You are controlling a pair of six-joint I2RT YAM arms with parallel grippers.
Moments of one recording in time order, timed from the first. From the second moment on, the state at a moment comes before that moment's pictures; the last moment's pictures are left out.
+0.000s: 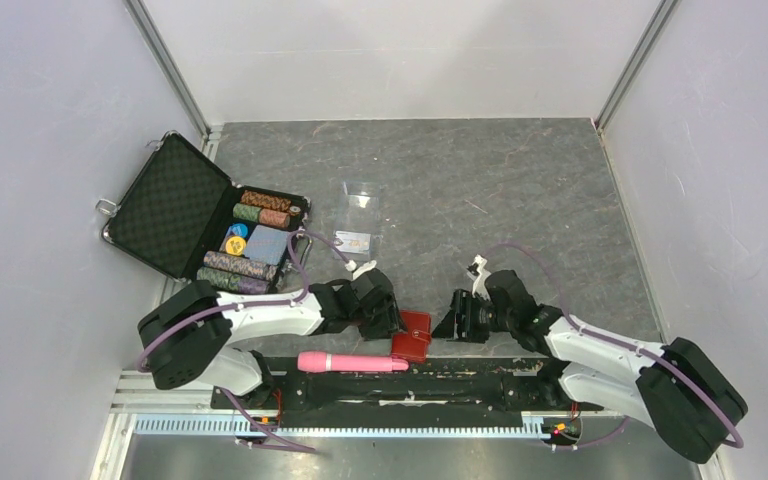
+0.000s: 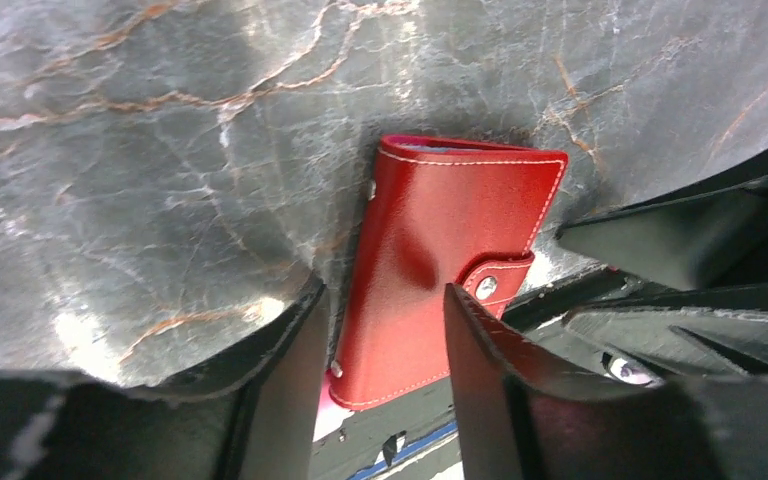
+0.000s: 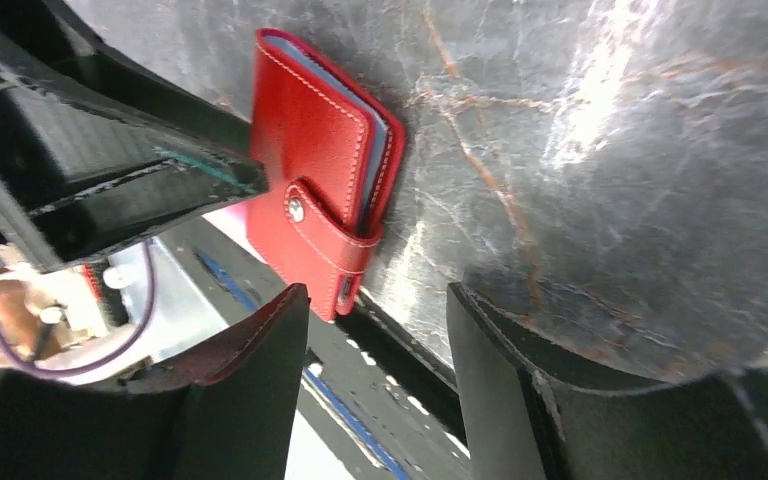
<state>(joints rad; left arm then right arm) -1.03 1.42 0.61 -0.18 0.00 -1.18 0.66 1.04 0.25 -0.01 -0.41 0.80</state>
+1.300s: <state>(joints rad) -0.95 1.05 0.39 0.08 0.14 -1.16 0.70 0.88 0.24 0.13 -0.39 0.88</state>
